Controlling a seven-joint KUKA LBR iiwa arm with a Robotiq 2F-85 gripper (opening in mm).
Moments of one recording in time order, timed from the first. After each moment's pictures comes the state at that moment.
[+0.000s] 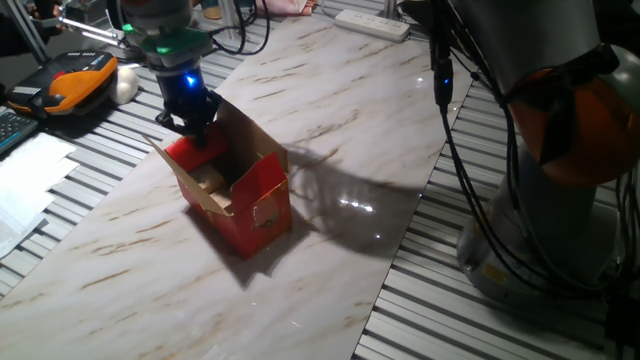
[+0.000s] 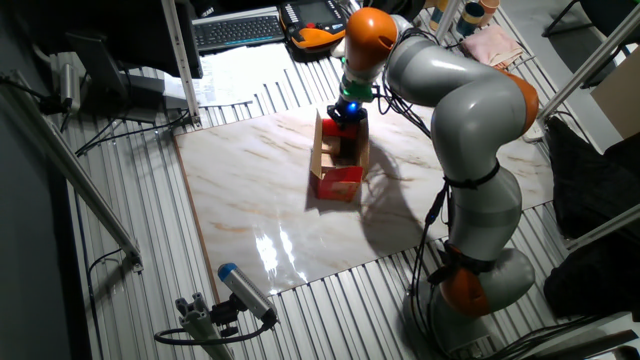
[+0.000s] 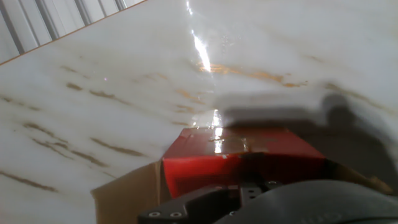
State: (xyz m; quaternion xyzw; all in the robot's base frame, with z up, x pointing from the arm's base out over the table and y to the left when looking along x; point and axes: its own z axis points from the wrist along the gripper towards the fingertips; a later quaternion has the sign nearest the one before) arm 0.605 0.095 0.157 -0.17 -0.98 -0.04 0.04
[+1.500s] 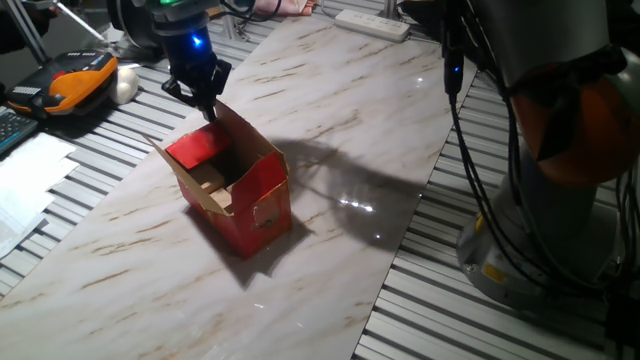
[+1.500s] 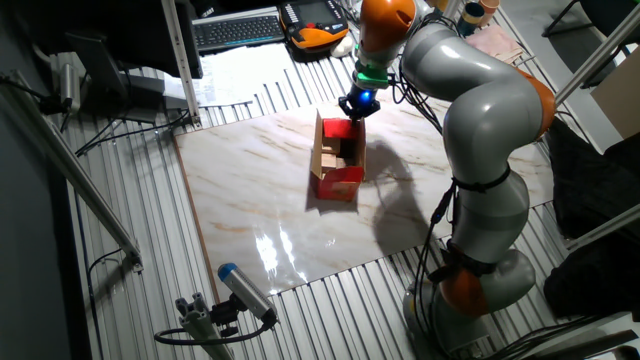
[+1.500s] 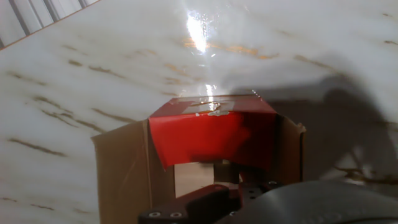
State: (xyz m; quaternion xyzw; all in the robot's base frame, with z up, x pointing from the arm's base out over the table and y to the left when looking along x) arm 0.580 0.082 0.208 -0.18 -0.98 -0.05 0.08
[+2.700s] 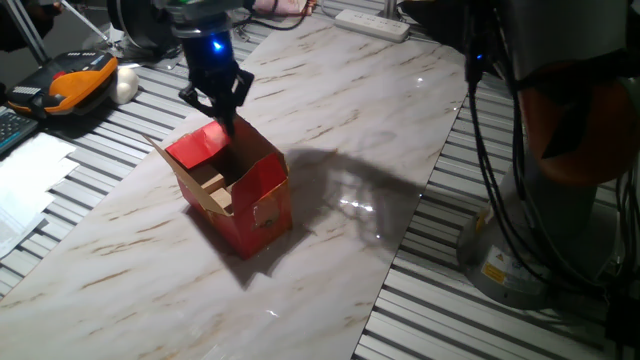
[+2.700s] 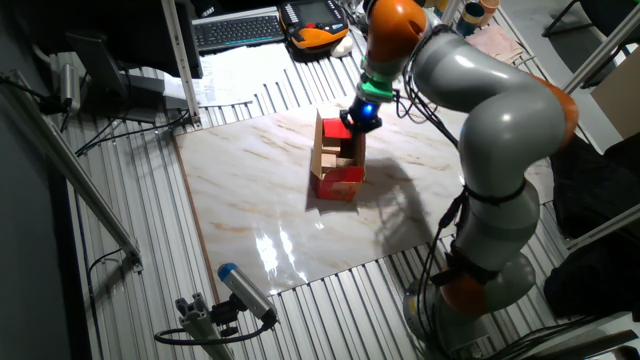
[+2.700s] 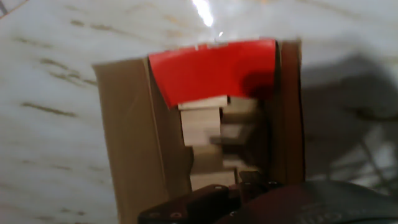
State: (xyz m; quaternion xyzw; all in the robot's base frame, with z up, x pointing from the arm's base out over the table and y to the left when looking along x) arm 0.502 0.114 0.225 -0.22 -0.97 -0.08 0.10
